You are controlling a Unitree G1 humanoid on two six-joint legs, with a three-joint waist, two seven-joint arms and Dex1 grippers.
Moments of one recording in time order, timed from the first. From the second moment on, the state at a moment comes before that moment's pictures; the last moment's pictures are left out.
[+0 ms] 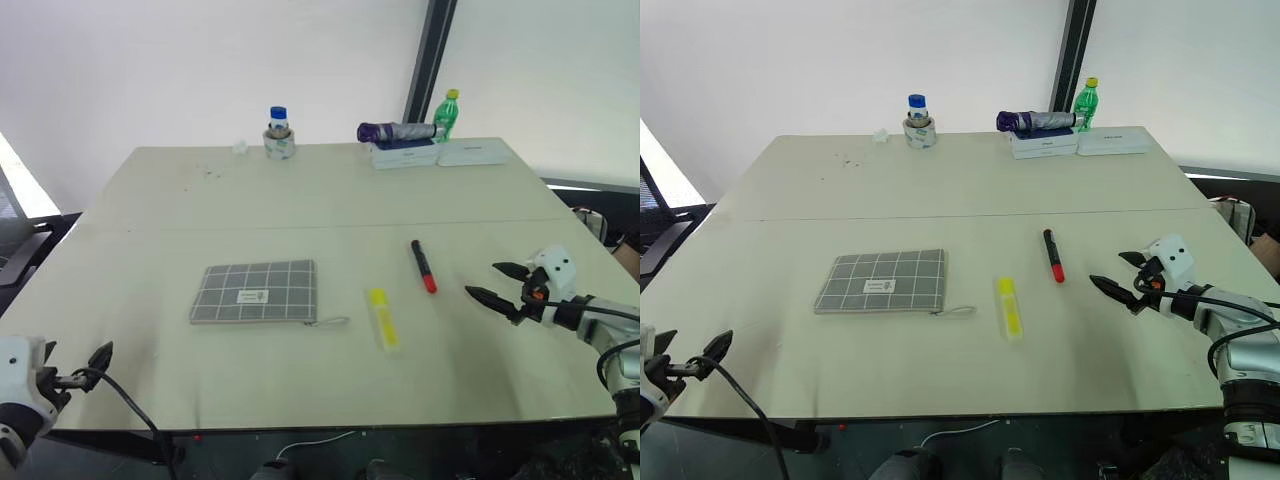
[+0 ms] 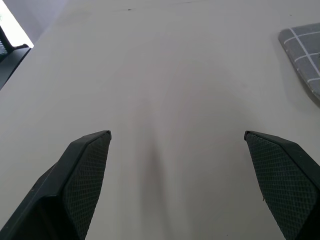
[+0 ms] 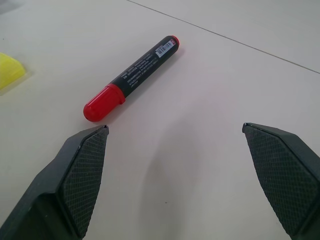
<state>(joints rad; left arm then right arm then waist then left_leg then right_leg) 0.41 0.51 0.73 -0.44 -0.49 0.53 -0.42 -0.33 -0.80 -0.26 0.40 0.32 0.16 0.98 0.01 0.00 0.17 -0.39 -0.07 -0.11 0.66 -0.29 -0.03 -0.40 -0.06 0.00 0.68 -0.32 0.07</state>
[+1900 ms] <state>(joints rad) -0.28 0.81 0.03 0.41 0.06 -0.42 -0.74 -0.54 -0.41 0.31 -0.12 0.09 0.74 0.61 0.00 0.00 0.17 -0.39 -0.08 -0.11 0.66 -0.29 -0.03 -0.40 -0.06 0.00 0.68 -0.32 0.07</state>
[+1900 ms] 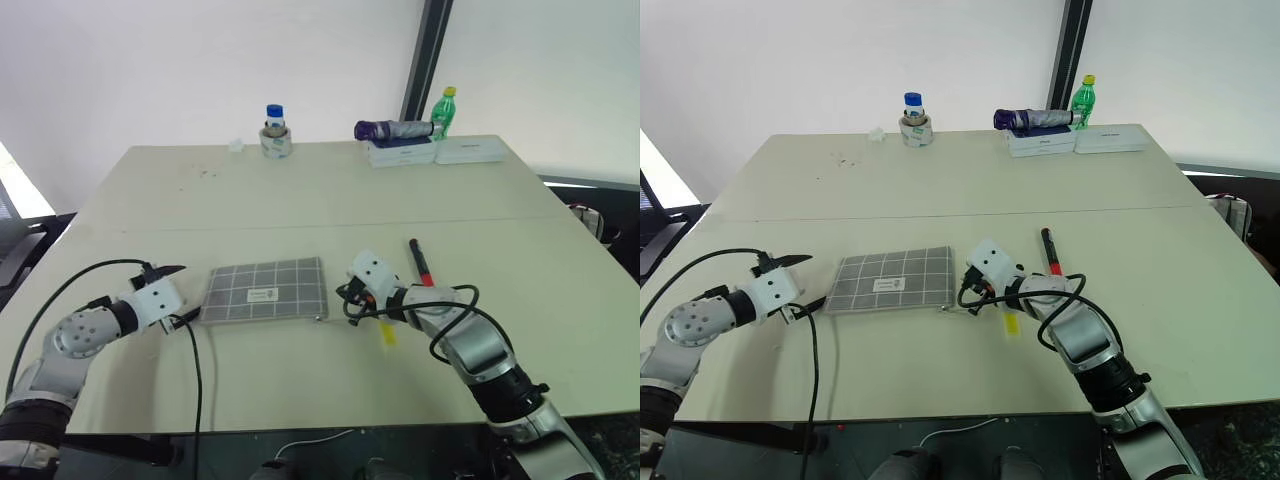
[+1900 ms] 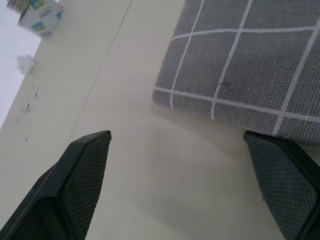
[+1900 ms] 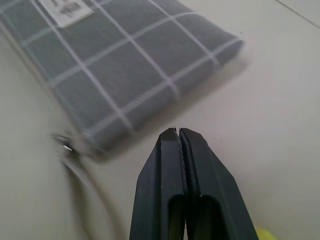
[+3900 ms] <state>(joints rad) -0.17 0.86 0.02 0.32 0.11 -0.66 -0.65 -0.67 -0.31 0.41 0.15 -0.11 0.55 0.61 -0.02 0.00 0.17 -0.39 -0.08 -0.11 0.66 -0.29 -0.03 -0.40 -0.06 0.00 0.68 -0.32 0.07</state>
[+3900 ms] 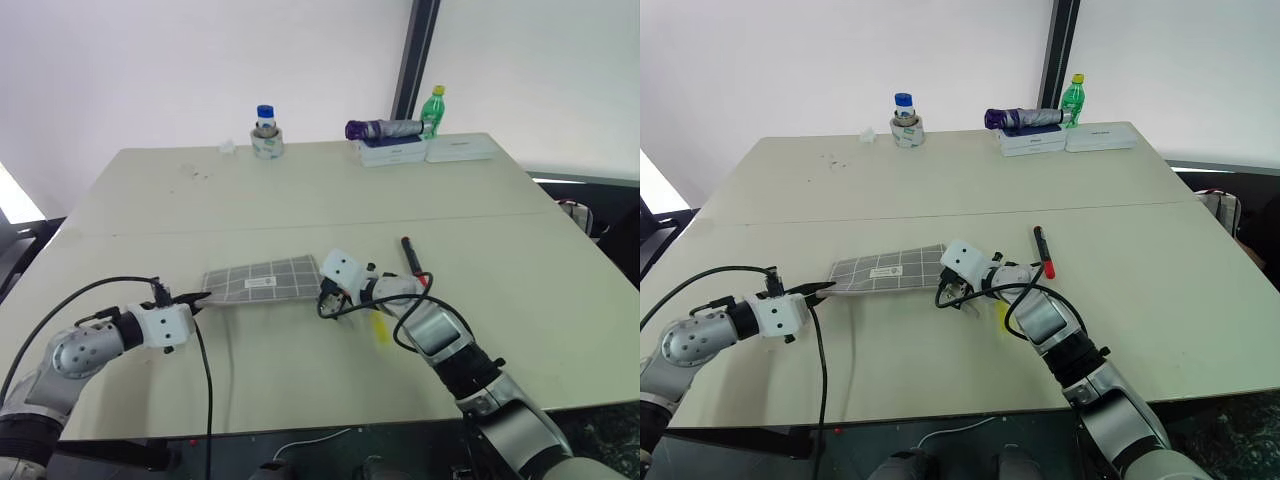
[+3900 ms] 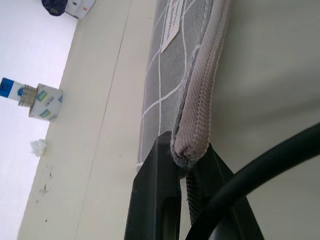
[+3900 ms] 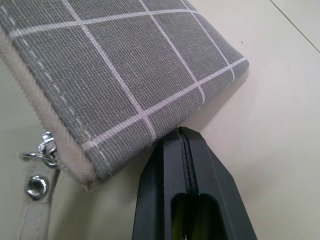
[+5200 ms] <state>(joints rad) 0.02 0.55 0.06 -0.51 -0.29 0.56 -0.44 -0.63 -0.44 0.04 -0.14 0.27 0.87 0.71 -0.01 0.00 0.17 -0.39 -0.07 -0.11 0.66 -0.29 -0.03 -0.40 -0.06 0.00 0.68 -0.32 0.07</state>
